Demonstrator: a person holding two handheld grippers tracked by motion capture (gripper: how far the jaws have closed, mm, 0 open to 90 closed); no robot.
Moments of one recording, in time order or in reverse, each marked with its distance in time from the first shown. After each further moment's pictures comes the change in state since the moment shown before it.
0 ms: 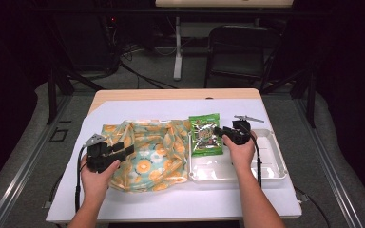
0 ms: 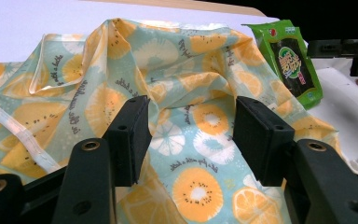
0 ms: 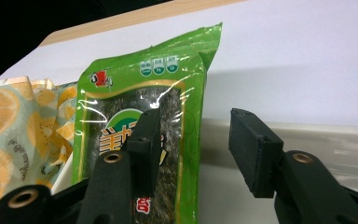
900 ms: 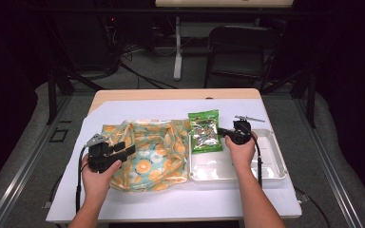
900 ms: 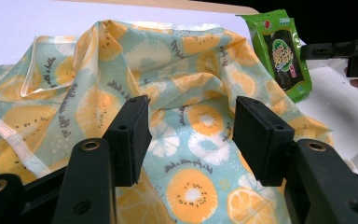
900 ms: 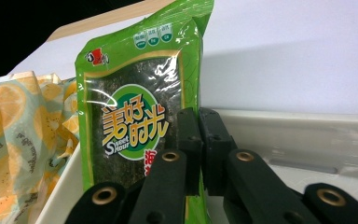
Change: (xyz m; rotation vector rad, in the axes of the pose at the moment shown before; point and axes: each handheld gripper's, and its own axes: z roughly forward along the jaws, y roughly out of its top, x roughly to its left) left arm -0.005 0.001 0.002 0.003 -0.010 0.006; right arm -0.004 0.000 0.000 0.042 0.028 0.023
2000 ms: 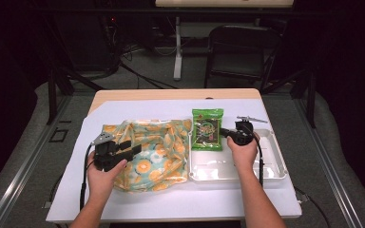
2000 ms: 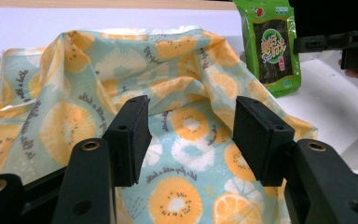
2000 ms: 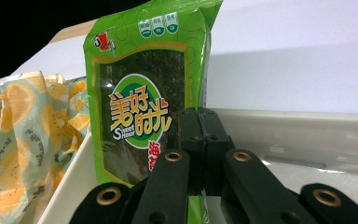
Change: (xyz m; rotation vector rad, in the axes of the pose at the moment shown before) left arm -0.013 0.006 0.007 0.013 -0.024 0.052; right arm 0.001 0.000 -0.009 -0.014 0.001 -0.013
